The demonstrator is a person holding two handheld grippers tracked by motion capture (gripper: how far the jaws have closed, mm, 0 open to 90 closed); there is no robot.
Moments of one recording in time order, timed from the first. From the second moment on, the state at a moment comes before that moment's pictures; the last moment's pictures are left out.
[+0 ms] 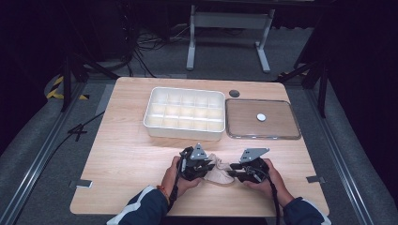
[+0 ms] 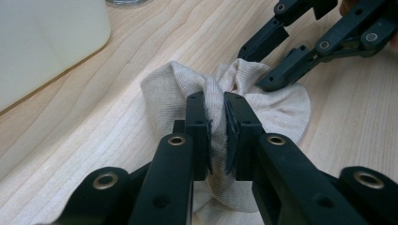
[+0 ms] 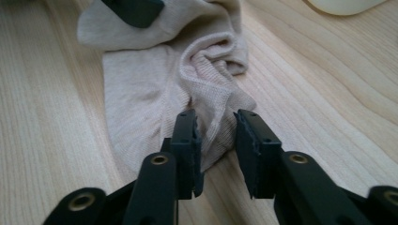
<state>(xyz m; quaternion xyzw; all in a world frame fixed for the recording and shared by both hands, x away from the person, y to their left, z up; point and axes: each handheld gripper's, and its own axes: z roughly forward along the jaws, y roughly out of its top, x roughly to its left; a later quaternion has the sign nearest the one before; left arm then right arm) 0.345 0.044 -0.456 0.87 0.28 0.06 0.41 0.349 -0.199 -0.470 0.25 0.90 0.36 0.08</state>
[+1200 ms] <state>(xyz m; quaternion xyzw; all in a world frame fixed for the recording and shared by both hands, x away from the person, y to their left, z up) 0.350 0.086 -0.445 0.88 0.22 0.03 0.42 0.352 -0.200 -0.472 0.25 0.90 0.36 0.06</state>
